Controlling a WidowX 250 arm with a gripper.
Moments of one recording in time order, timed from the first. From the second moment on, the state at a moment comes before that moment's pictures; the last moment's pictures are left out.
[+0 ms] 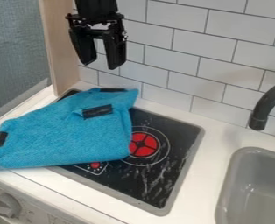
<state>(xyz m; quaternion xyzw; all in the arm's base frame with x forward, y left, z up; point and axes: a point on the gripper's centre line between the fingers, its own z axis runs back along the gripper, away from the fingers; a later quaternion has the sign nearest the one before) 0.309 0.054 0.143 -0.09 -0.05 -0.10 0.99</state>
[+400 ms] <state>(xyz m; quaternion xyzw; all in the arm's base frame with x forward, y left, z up) 0.296 0.074 0.130 -0.03 -0.01 -0.04 1.00</state>
